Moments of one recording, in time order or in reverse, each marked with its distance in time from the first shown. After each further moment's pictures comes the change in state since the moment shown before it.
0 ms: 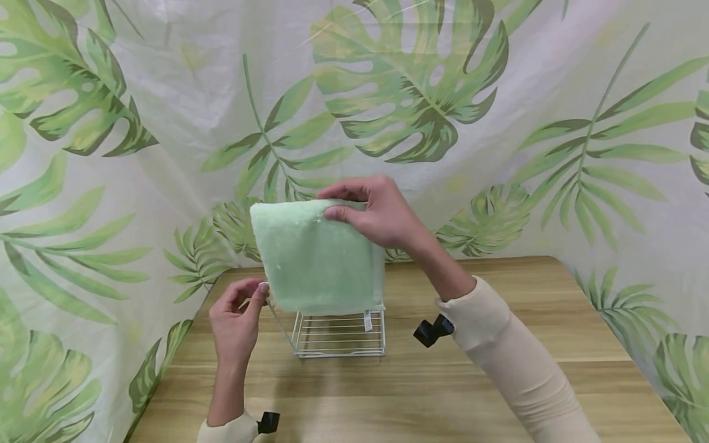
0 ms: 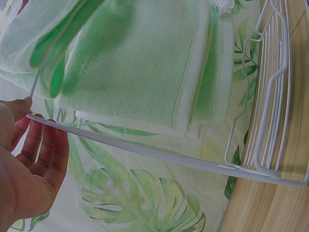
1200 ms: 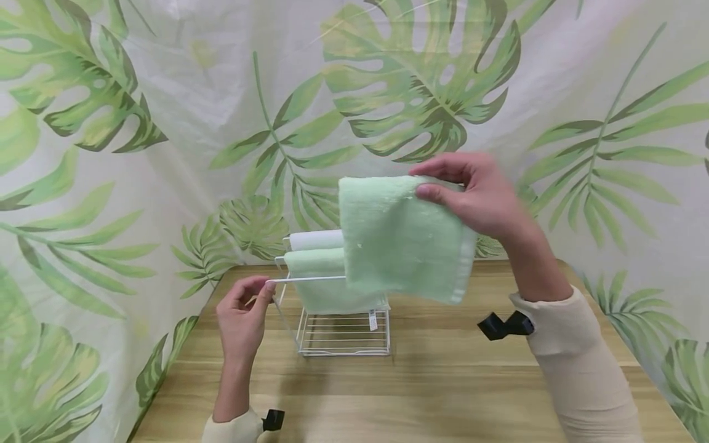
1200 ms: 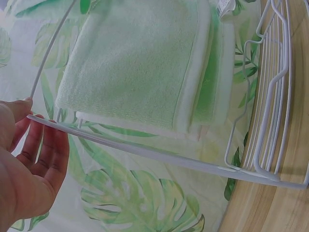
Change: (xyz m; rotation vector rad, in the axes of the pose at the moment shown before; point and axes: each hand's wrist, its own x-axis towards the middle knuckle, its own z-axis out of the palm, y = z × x) left_hand -0.001 0.002 0.000 -0.005 0.012 -0.024; right_hand -0.045 -0.012 -0.095 -0.053 0.117 0.086
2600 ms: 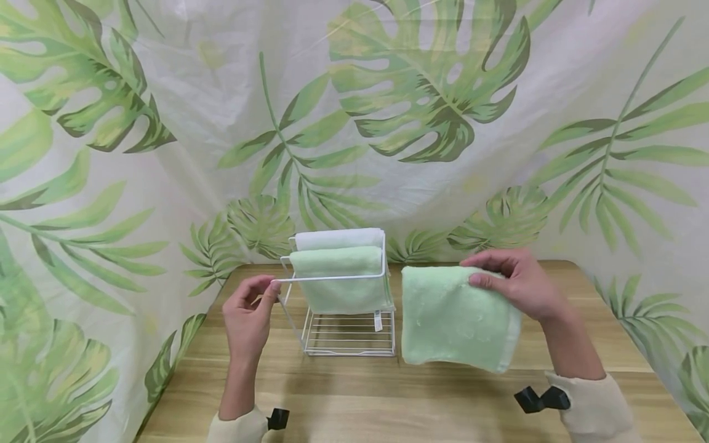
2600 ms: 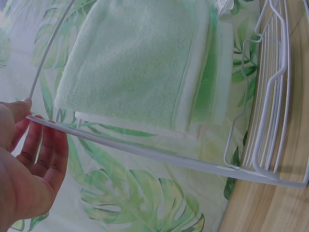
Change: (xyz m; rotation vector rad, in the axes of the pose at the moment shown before) left_hand -0.001 -0.002 0.000 0.002 0.003 -0.011; right_hand -0.115 0.114 -0.011 0.165 -0.130 0.158
